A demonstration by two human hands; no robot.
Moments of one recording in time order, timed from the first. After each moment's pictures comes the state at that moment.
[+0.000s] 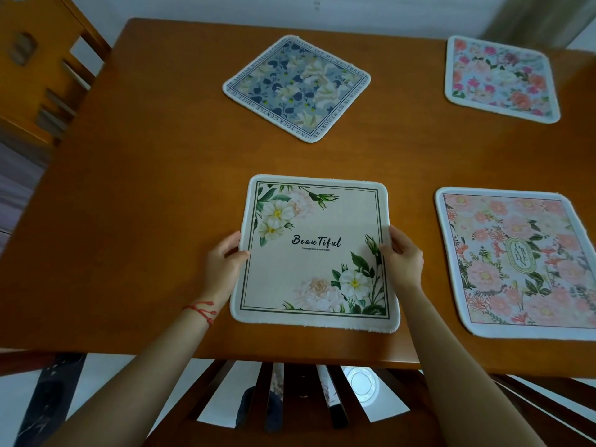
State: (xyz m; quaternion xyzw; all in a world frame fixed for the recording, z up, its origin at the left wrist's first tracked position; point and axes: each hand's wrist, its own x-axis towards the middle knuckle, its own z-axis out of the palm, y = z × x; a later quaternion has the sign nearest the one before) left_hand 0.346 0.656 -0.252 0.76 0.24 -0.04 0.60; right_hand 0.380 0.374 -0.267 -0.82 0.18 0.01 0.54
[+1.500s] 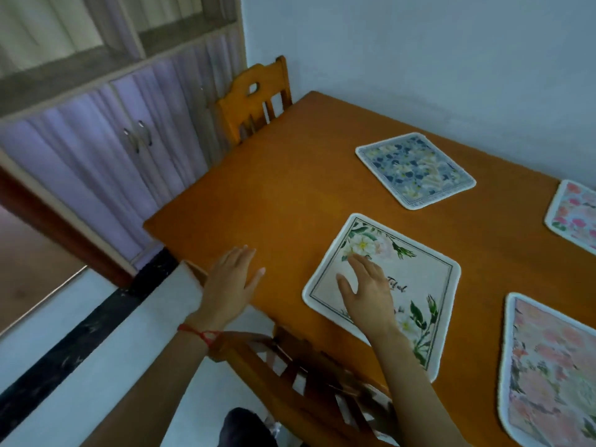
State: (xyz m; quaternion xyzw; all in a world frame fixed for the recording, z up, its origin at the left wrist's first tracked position) left_hand 0.179 0.715 -0.173 0.95 0.23 0.04 0.21; right_hand 0.291 0.505 -0.161 -0.92 -0.26 0.06 0.28
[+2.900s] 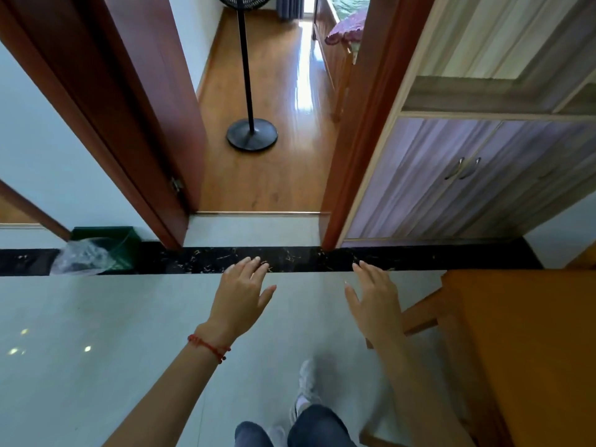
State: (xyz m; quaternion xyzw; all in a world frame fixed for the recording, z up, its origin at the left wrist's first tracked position) left_hand -0.238 0.921 -0.212 0.79 0.61 0.08 0.04; right_hand 0.000 0.909 -0.199 -0.70 -0.69 0.09 0.18
